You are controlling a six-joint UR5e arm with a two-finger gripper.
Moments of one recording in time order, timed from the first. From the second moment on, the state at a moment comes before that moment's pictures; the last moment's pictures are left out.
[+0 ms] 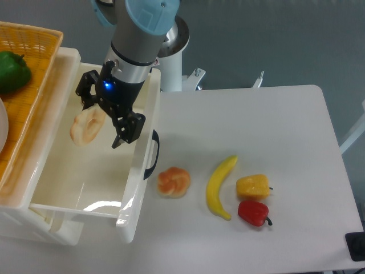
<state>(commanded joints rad) 2.31 -1.71 -1.46 -1.43 1.08 0.97</state>
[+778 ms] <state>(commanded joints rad) 2.32 -1.74 -1.46 -1.42 1.09 0.98</state>
